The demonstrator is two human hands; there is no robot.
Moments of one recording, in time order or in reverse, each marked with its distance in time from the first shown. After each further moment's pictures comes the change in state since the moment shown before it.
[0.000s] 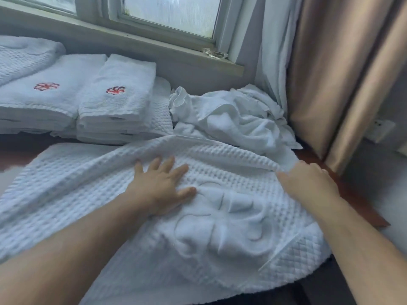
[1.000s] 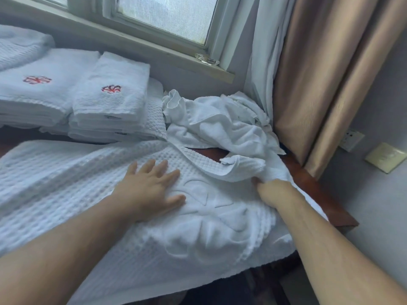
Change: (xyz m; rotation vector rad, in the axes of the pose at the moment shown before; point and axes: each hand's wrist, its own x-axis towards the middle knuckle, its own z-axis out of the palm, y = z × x) left_hand -0.023 -0.006 -0.009 0.016 0.008 0.131; right_hand -0.006 -0.020 0.020 0.076 -0.255 0.166
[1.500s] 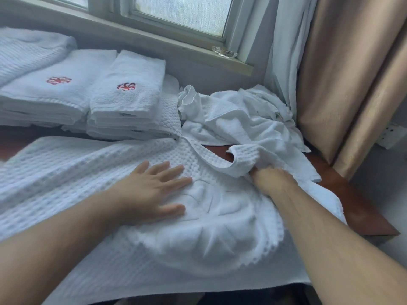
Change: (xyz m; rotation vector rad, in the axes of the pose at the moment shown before) left_hand -0.019 -0.029 -0.002 0.031 -0.056 0.192; right_hand 0.042 -0.049 0.027 -0.083 0.030 -0.210
